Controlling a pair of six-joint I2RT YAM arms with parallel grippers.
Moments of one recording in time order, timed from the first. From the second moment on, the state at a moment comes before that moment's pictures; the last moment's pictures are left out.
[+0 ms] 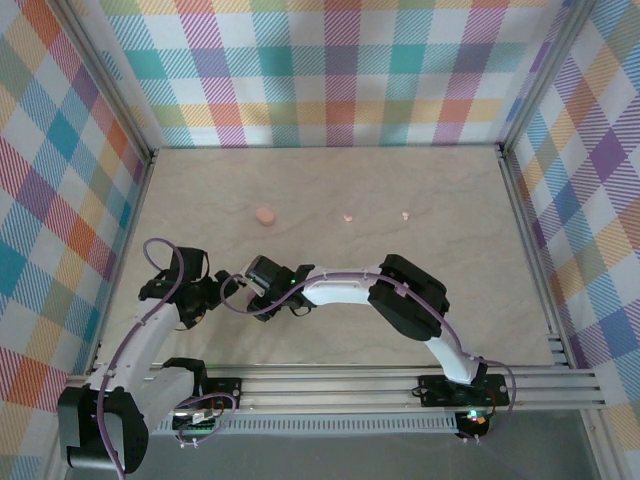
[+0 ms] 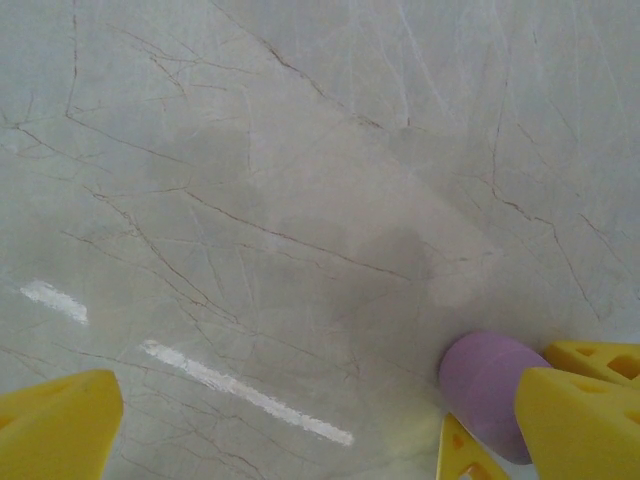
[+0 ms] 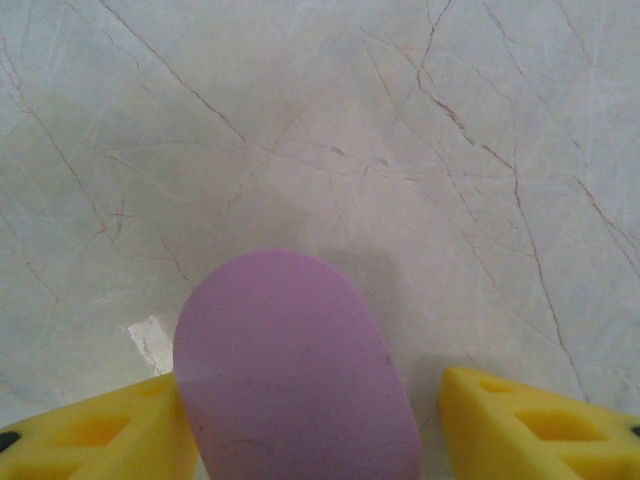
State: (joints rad) left arm -0.08 0.95 0.58 -0.79 0.03 -0.76; right arm 1.14 2.15 1.47 -0.28 0.03 0.08
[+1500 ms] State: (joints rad) left arm -0.22 0.68 0.45 -0.21 0.38 -0.38; right arm 0.75 1.86 1.16 -0.31 -0.24 -0.47
